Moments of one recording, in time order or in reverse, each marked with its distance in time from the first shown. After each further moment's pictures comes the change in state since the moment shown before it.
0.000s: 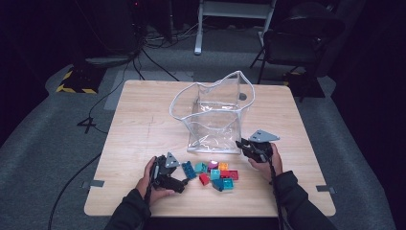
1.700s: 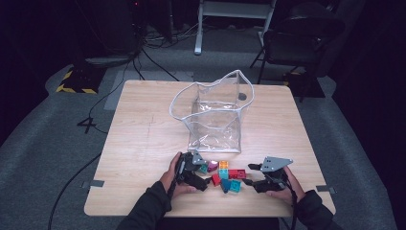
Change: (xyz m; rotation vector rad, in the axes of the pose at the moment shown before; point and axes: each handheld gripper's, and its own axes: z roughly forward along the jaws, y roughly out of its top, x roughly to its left) left arm -0.032 0.044 0.037 0.016 -0.082 0.093; right arm 0.022 -0.053 -0.059 0.117 0.289 -0.158
